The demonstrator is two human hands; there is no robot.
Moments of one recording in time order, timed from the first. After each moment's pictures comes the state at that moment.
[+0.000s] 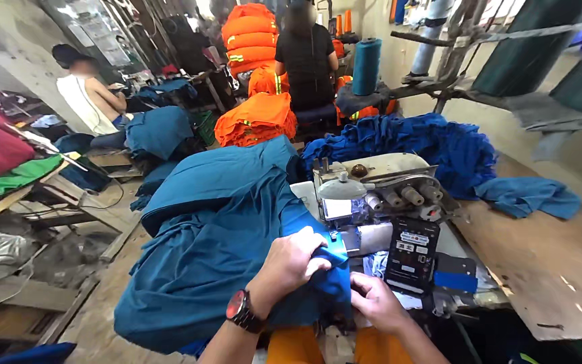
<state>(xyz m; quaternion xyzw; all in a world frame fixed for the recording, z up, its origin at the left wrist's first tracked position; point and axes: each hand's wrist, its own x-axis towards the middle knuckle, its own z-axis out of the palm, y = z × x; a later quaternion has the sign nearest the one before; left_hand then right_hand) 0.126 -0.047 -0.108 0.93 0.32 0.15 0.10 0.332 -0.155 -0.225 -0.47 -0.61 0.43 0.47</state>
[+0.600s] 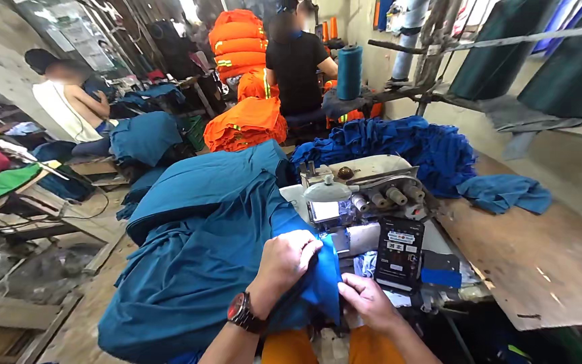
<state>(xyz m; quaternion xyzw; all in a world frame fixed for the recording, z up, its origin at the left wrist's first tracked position) 0.139 -0.047 -0.118 0.89 0.38 0.24 0.09 0.333 -0.161 -0.221 -0.46 -0.57 0.48 0.49</state>
